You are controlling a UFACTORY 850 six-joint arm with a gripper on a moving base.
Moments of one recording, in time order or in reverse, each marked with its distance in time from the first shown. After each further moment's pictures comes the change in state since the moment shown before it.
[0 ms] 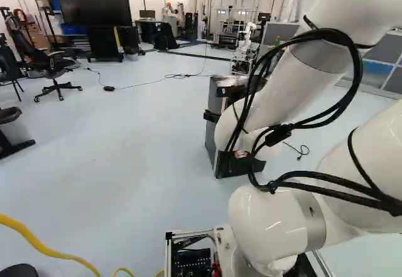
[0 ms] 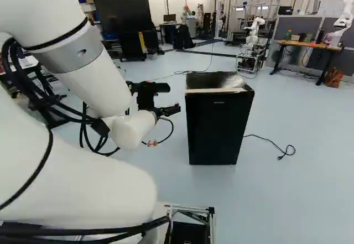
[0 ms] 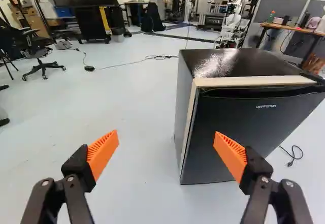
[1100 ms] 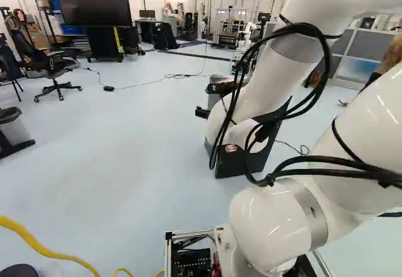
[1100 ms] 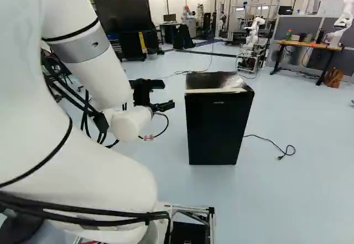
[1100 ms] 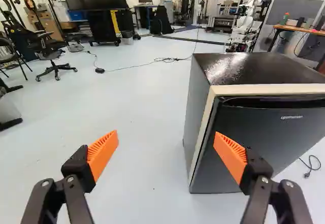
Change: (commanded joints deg) arm 6.7 -8.4 -5.3 3.7 4.0 0.0
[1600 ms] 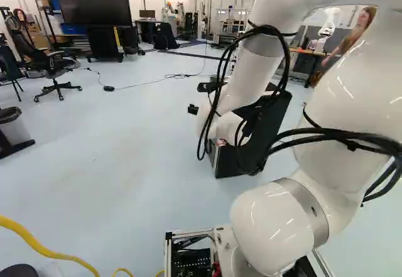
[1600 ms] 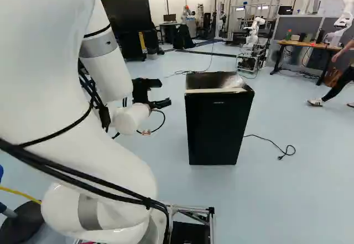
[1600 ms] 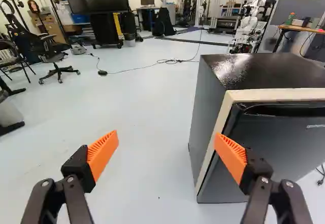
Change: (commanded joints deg) arm 4.3 -10.9 -6.8 4.1 4.5 0.0
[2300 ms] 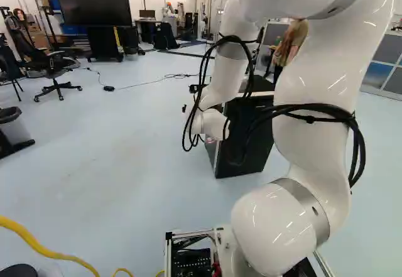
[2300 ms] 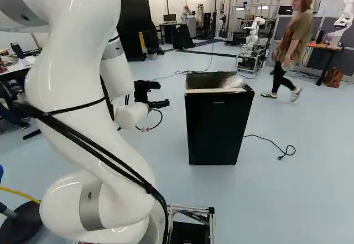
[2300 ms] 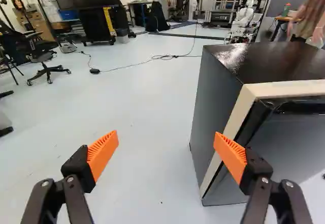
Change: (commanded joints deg) arm 3.3 -12.6 -8.3 7.3 3.2 0.0
